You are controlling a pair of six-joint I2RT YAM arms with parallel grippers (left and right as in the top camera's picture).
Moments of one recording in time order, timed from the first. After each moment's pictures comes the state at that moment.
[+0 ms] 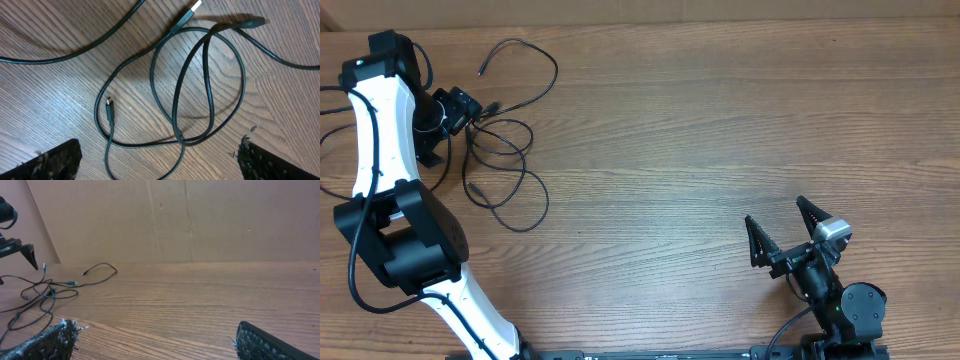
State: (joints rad) left arm 0.33 2.10 1.94 -1.28 0.08 -0.60; right arm 0.08 0.01 0.02 -0.01 -0.32 0.17
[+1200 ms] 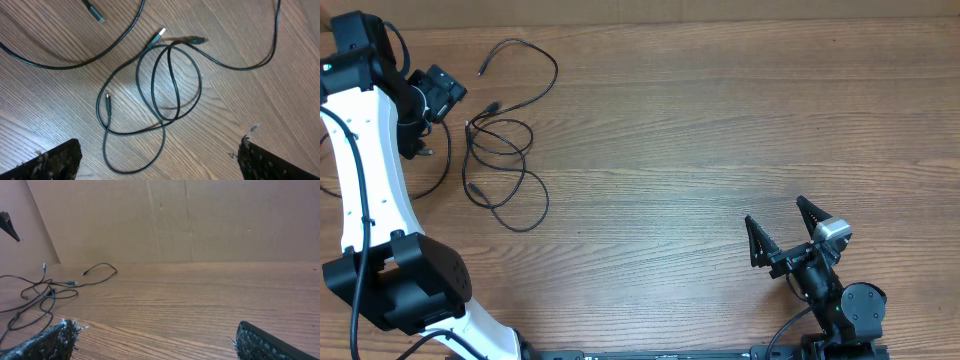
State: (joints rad) left arm 0.33 1.88 1.94 -1.28 0.08 -0.60; right arm 0.08 0.01 0.02 -0.01 -0.32 0.17
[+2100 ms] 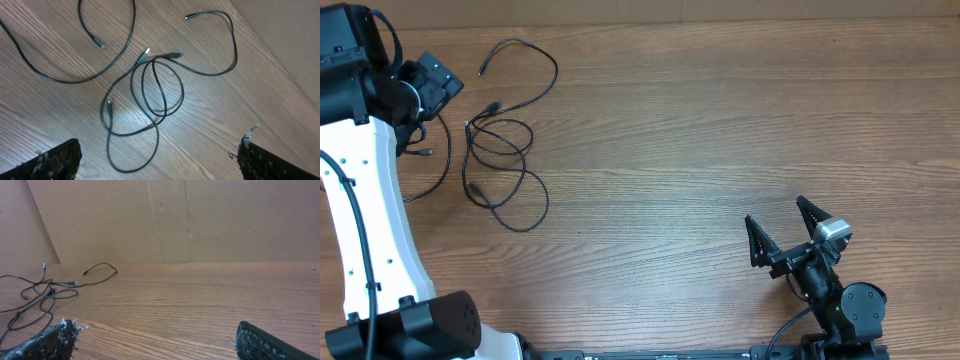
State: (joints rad) left arm 0.27 1.68 1.94 -1.29 0.00 -0.57; right arm 0.08 0.01 0.02 -0.01 -0.32 0.17
